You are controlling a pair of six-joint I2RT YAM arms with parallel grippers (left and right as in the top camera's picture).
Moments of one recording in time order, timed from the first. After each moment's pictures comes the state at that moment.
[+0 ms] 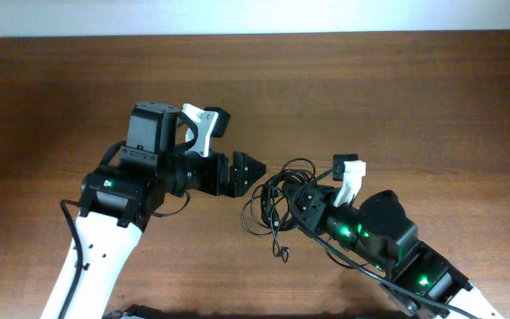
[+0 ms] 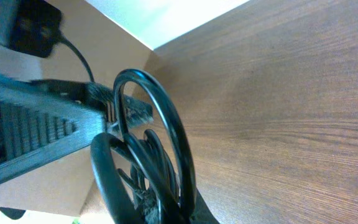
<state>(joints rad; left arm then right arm) -0.27 1.22 1.20 -0.84 0.67 -0.16 0.72 0.86 0.65 -0.10 -0.12 0.84</state>
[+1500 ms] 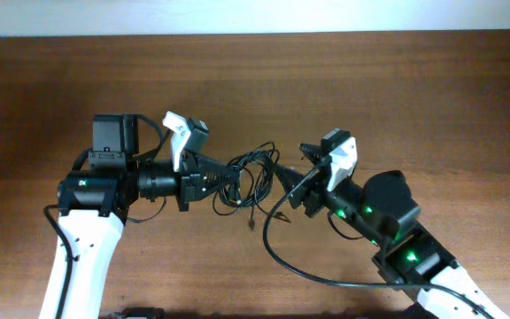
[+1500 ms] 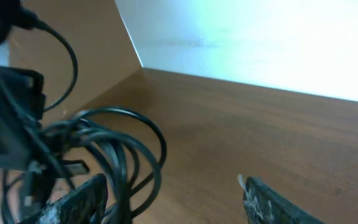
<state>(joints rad) -0.03 1.22 1.10 -0.87 1.21 0.32 0.60 0.98 0.65 0.16 -0.19 0.25</state>
